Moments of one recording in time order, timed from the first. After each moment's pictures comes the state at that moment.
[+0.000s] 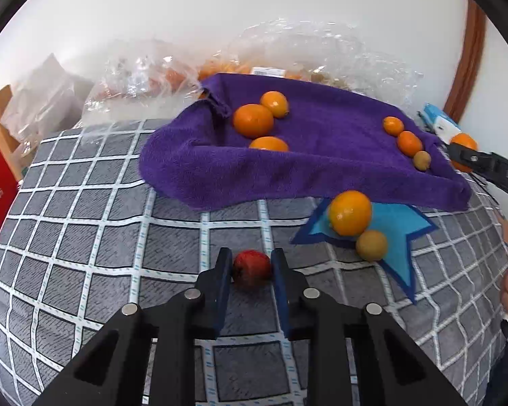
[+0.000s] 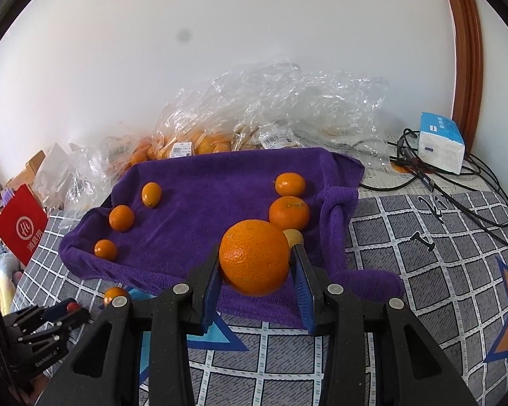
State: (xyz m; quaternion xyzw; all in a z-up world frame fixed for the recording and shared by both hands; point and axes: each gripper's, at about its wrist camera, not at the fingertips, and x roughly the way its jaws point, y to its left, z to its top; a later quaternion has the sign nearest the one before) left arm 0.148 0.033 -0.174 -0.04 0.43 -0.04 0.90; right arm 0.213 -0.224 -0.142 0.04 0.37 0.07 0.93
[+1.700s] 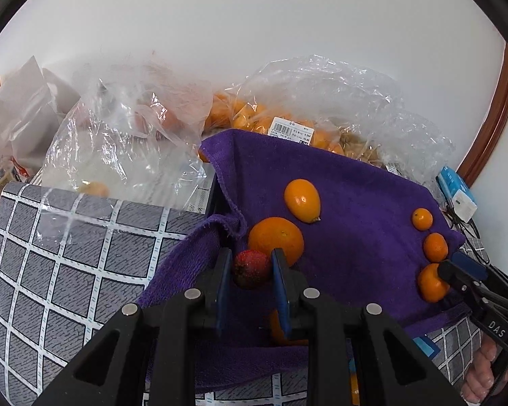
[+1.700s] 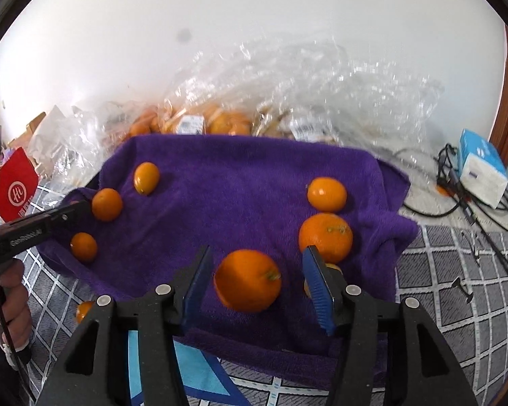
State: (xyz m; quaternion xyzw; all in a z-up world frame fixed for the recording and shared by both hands) left arm 0.263 0.056 -0.158 -0.10 0.39 -0.03 0.91; right arm 0.266 -0.193 -0.166 -0.02 0.39 0.11 0.92
